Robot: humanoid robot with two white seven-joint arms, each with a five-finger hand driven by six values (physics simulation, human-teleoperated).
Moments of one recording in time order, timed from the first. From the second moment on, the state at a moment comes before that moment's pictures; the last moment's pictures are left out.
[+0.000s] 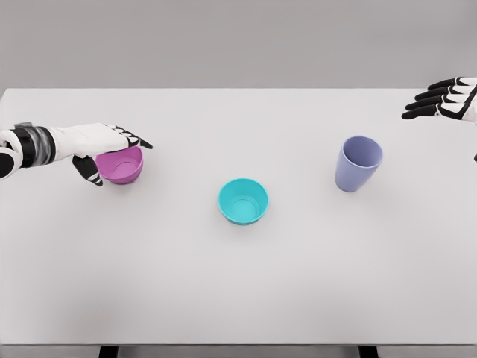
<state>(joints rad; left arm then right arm) -0.77 0.84 -0.85 -1.44 -0.36 -0.21 -0.61 -0.46 -1.34 0.29 -1.75 -0.07 -0.61 0.61</state>
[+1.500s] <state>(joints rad) -0.77 0.81 -0.86 -1.40 -0.37 -0.21 -0.61 -0.41 -1.36 0.30 -1.75 -0.07 -0.61 0.61</state>
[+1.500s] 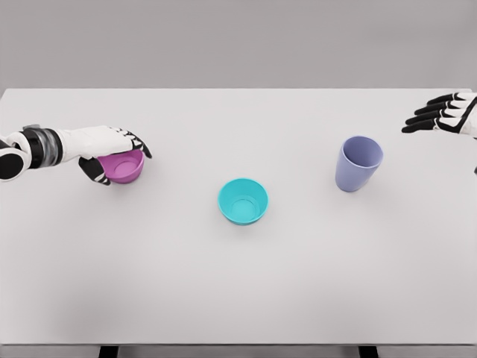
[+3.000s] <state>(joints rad) -0.79 0.88 -0.85 -1.65 -0.36 -0.28 -0.61 -0.44 -1.34 0.25 -1.75 -0.07 -0.61 0.61</state>
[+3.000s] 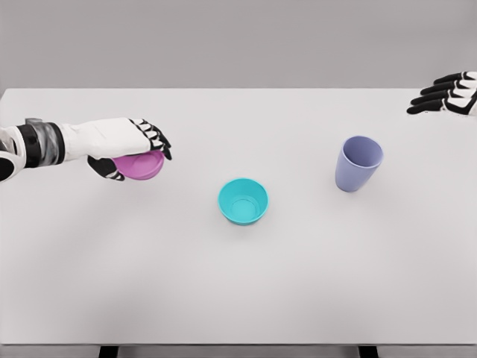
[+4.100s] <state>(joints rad) -0.80 0.78 -0.86 -1.74 -0.37 -0.35 -0.61 -0.46 -1.17 0.34 -1.75 -0.04 -0.61 0.61</state>
